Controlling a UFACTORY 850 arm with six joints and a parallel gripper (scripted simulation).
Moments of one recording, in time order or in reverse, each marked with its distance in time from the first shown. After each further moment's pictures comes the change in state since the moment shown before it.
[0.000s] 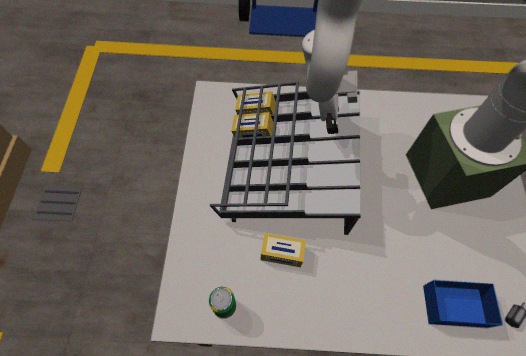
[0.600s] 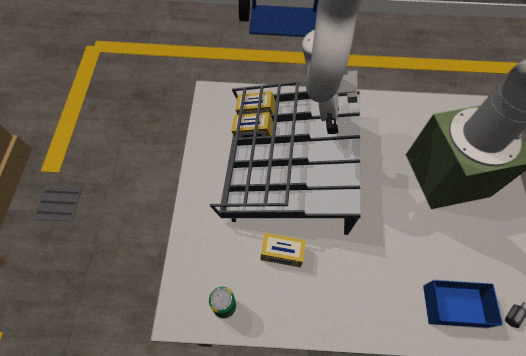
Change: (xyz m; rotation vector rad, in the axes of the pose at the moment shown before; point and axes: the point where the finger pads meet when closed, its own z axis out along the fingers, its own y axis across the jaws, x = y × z) arm 0.000 0.000 0.000 0.000 0.000 0.000
